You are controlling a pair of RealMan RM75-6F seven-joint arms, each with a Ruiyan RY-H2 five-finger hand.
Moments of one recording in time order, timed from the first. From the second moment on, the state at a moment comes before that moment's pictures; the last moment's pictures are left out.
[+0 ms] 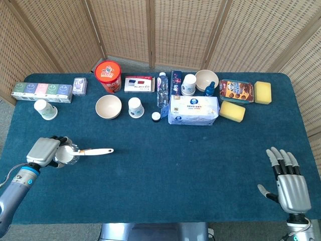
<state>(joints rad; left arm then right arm) -0.47 -1.13 -0.07 -1.57 1.27 0.92 0.15 0.01 -1.18 0.05 -1.73 -1.61 1.57 -0.19</state>
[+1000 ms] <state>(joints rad) -0.90 -1.39 -0.21 -1.74 0.77 0.82 0.53 0.39 -1.16 0.17 -1.71 -1.54 1.12 -0.06</state>
